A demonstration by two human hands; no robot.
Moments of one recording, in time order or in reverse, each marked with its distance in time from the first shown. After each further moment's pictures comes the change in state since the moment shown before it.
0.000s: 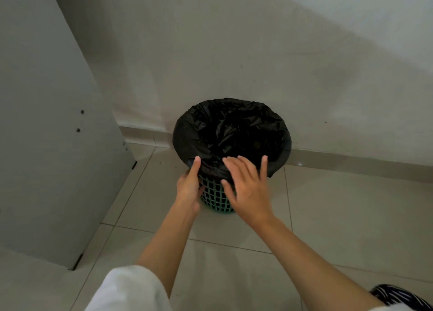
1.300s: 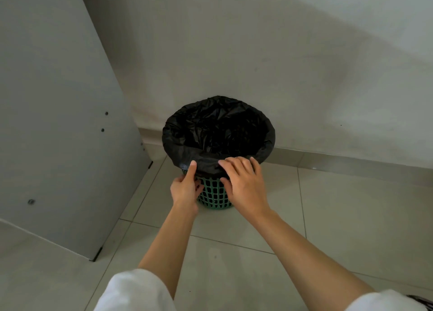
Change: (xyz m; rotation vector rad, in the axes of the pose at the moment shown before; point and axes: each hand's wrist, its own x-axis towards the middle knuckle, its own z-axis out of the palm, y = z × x) left_hand 0.002 0.008 -0.036 -0.057 0.221 0.073; right_hand 0.017 -0.027 0.015 0.005 0.045 -0.040
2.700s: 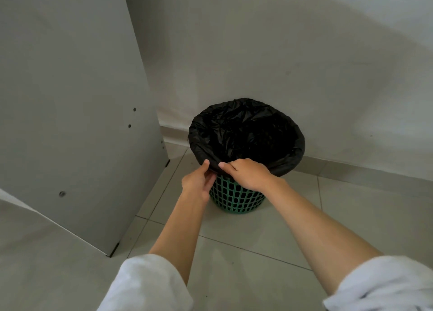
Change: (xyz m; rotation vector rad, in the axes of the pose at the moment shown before) left_hand 0.020 0.043 -0.018 -0.244 -0.081 -0.156; right_hand 0.084 -0.032 0.008 0.207 -0.863 0.172
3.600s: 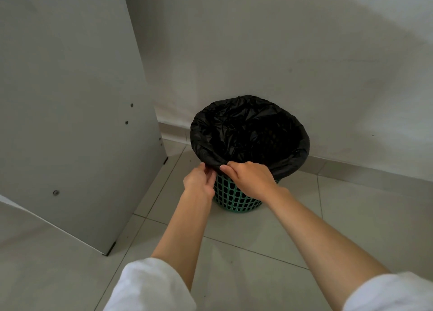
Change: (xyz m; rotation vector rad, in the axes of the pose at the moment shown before) left_hand 0.009 -0.001 0.009 -0.167 0.079 -0.052; right_hand -0.009 0.004 0.015 -0.216 0.258 -0.151
